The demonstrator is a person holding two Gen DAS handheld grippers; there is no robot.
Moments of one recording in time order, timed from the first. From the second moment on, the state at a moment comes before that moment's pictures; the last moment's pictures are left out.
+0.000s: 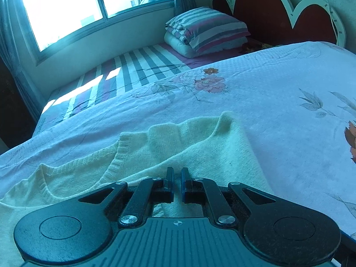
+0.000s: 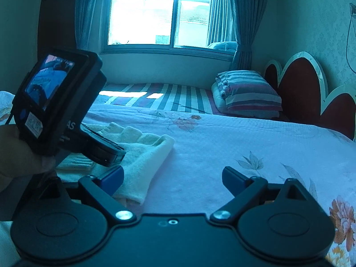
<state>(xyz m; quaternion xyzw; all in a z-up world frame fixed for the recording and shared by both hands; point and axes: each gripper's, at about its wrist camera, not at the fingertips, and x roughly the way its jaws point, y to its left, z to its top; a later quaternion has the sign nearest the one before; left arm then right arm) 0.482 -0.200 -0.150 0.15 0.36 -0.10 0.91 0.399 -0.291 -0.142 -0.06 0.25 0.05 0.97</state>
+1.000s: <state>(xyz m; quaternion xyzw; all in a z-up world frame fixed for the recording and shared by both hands) 0.480 -0.081 -0.133 0.12 0.33 0.05 0.94 0.472 -0.226 -0.143 0.04 0.24 0.09 0.97</state>
